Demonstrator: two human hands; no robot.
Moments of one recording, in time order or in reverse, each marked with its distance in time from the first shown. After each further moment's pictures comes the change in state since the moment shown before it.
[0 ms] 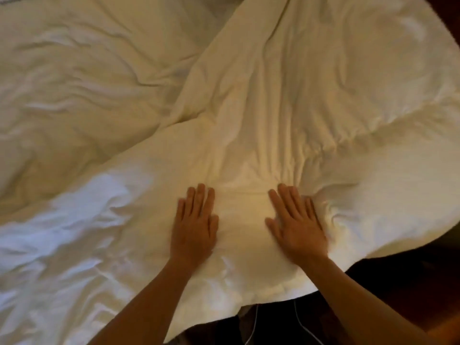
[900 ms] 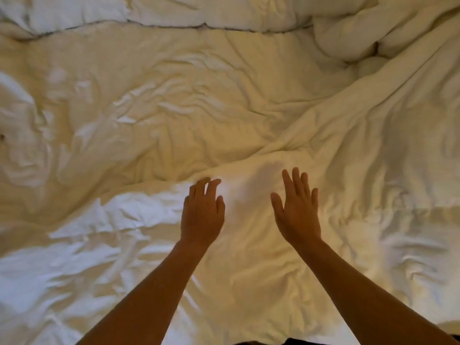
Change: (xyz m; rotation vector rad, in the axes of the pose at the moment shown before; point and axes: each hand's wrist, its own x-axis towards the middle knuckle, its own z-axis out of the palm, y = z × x) left_hand -0.039 -0.140 -0.128 -0.267 0.386 -0.332; right_hand 0.087 -0.222 -0.068 0.197 0.033 -0.060
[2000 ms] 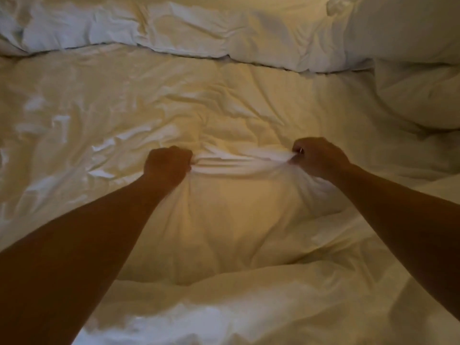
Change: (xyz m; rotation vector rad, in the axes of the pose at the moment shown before) left_hand 0.337 -0.121 0.018 0.538 -0.252 -0.043; right_hand 0.411 -0.009 -0.016 -0.221 -0.133 -0.250
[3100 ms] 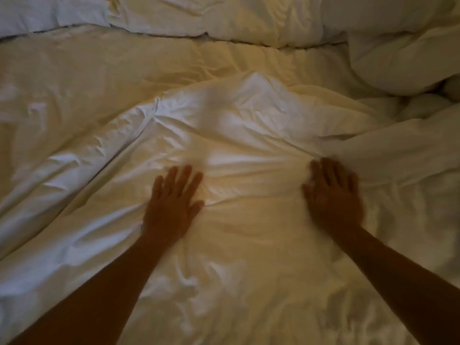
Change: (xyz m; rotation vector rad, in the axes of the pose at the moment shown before) left_hand -0.119 0.047 0.102 -0.027 0.200 0.150; right_hand -0.153 0.059 0.089 -0.214 0.183 0.221
